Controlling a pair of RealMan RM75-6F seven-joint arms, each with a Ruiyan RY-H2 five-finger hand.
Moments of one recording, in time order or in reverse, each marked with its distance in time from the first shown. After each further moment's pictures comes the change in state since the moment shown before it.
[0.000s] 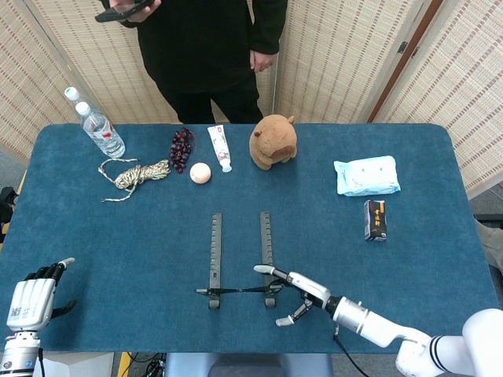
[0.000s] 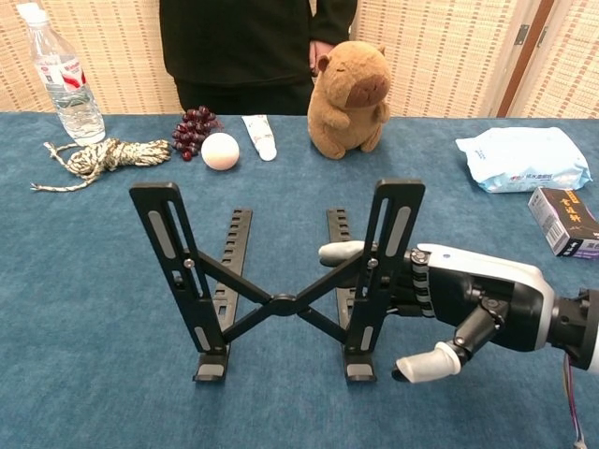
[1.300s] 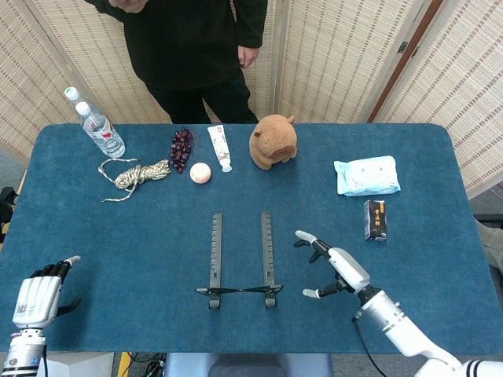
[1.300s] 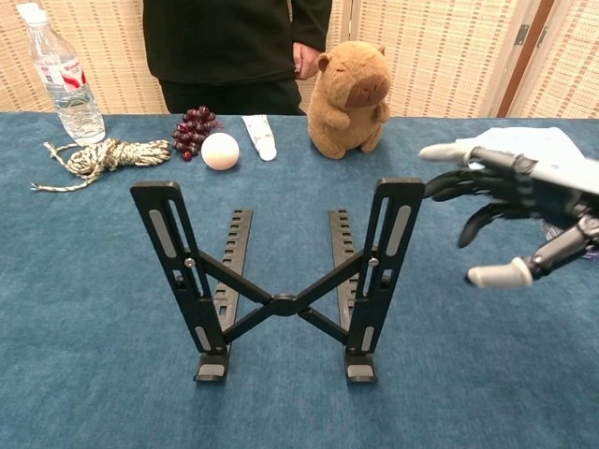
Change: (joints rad) left arm -0.014 0.000 -0.003 -0.029 0.006 -0.008 0.034; right arm -0.168 0.221 0.124 -0.332 0.265 0.104 -0.732
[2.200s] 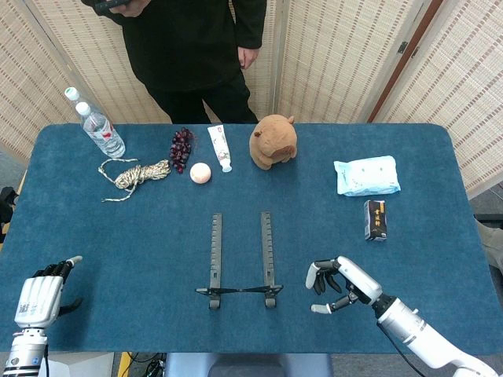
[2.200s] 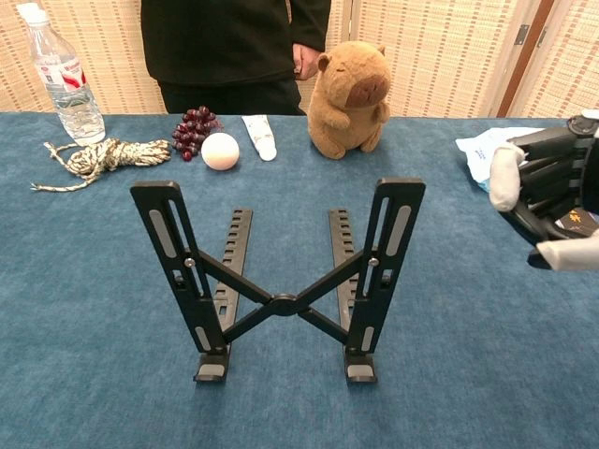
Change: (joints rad) left arm -0.003 -0.003 0.003 -0.005 -0.004 -0.004 0.004; right arm -0.011 0.187 -0.020 -0.095 -0.253 -0.028 0.381
